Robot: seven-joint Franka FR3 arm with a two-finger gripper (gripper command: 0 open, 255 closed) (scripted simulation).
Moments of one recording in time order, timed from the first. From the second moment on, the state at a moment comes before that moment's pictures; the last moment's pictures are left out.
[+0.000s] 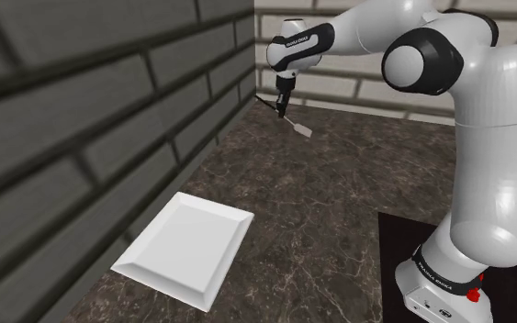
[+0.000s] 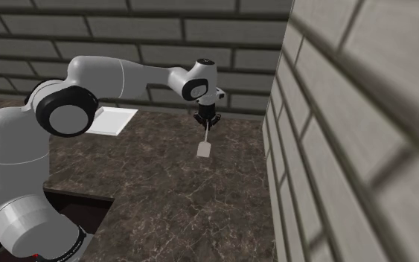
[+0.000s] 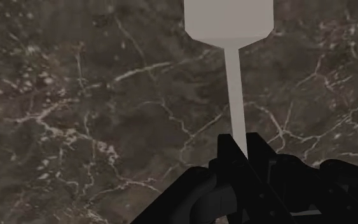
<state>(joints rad) 0.04 0.46 -0.24 -1.52 0.16 2.01 -0.74</state>
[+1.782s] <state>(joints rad) 0.27 -0.27 -0.09 -2.38 0.00 2.18 -0.33</state>
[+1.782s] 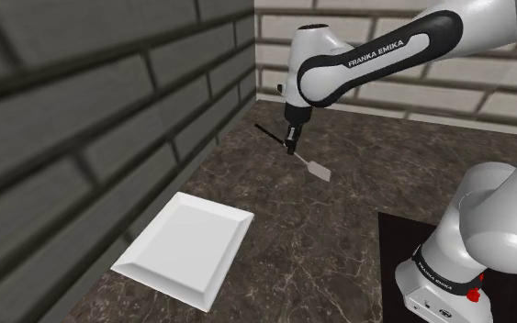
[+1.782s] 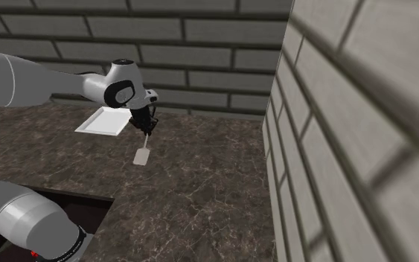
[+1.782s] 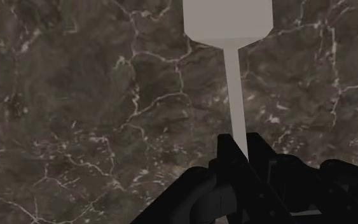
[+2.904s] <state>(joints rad) 0.46 -0.65 0.19 -2.68 0.13 2.11 0.04</state>
